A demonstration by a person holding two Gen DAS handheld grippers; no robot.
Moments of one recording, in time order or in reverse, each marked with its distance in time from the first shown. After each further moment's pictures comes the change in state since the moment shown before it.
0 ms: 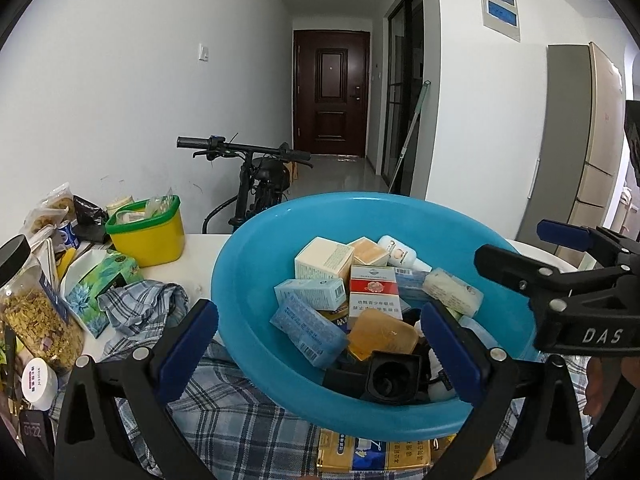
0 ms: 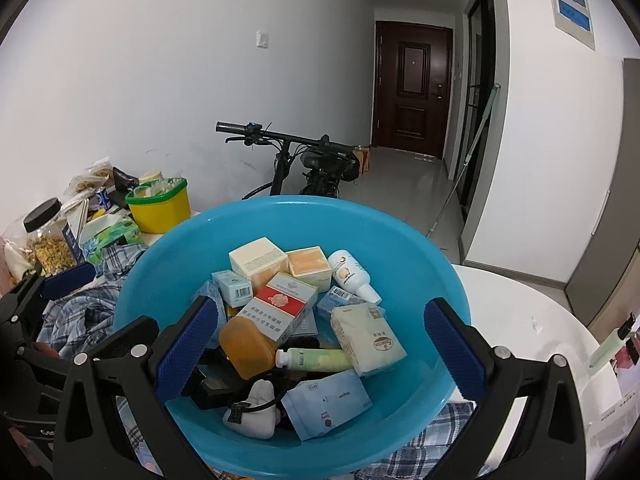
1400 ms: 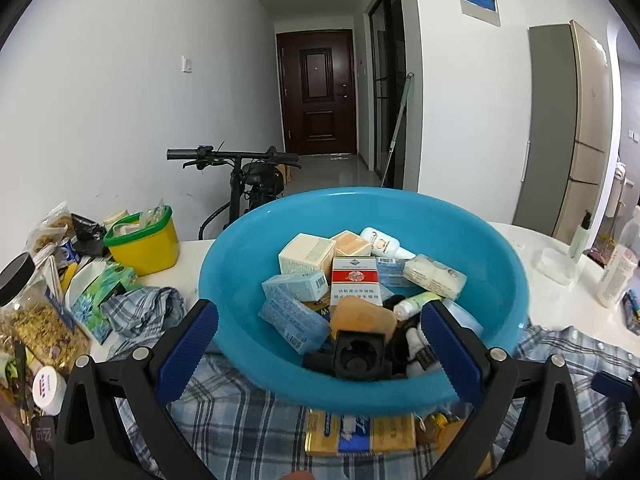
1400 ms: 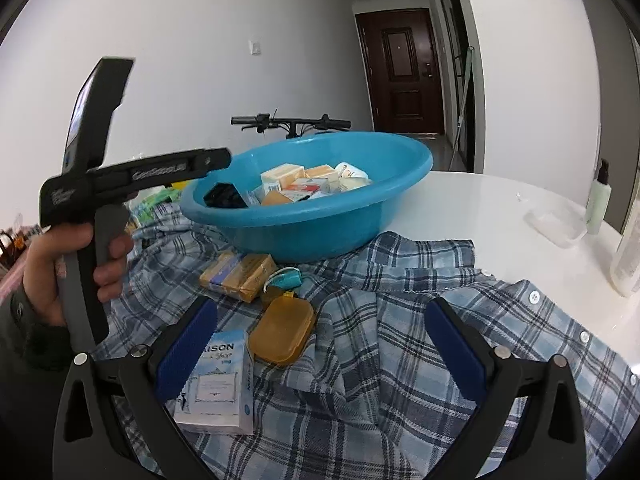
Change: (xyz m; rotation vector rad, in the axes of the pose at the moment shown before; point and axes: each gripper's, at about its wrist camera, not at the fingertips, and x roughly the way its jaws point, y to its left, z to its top) left arm -0.020 -0.025 -0.007 0.079 0.000 -0.005; right arm -0.105 -0.011 -0.149 0.163 -0.028 0.084
